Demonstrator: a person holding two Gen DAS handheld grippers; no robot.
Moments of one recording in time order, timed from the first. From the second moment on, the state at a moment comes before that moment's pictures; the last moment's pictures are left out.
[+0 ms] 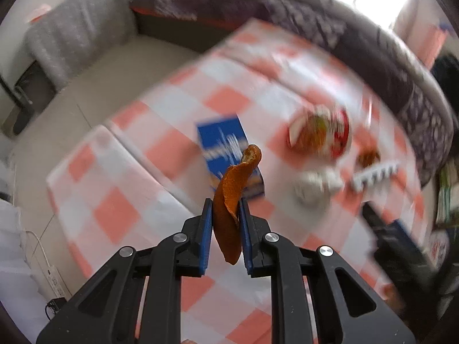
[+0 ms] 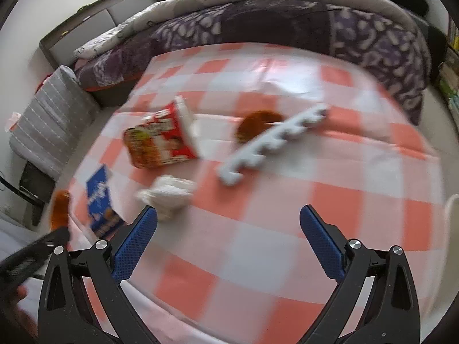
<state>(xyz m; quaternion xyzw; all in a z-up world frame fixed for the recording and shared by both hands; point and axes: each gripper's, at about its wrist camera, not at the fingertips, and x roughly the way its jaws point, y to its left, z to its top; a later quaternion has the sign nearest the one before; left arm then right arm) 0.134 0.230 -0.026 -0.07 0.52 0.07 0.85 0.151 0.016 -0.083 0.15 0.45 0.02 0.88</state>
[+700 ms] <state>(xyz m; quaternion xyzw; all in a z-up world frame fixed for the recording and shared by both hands) 0.131 0.243 0.001 -0.12 0.49 0.08 0.86 0.173 0.068 -0.098 0.07 0.45 0.05 0.89</state>
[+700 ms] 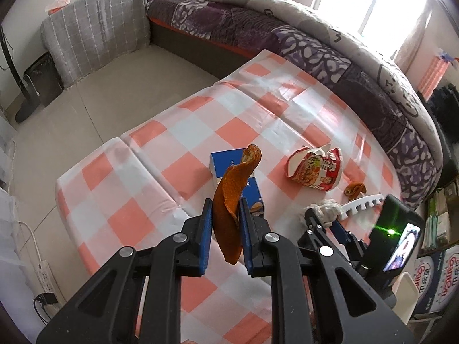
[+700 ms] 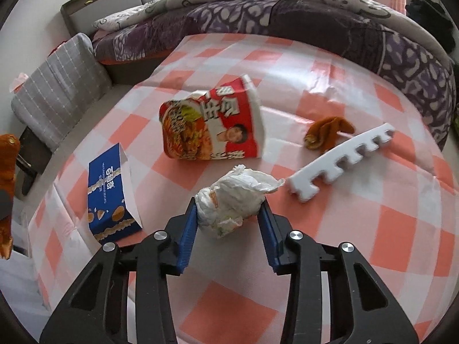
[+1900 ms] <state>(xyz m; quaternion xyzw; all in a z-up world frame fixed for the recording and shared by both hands) 0.100 0.014 0.011 0.04 0.46 -0.10 0.88 0.049 -0.206 -0.040 0.14 0.47 -0.15 0.86</state>
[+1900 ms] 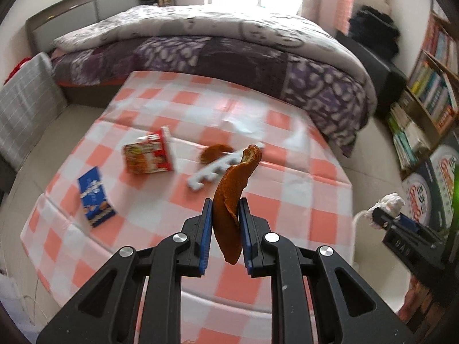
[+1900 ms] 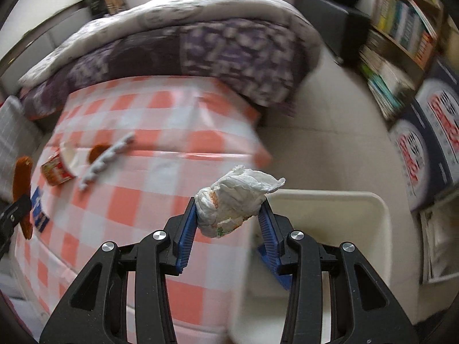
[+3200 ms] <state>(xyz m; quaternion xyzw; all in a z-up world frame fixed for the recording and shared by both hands) 0.036 -0.161 -0.031 0.06 0.50 -0.34 0.80 -0.022 -0.358 -0.030 0.24 0.44 -0.29 0.82</state>
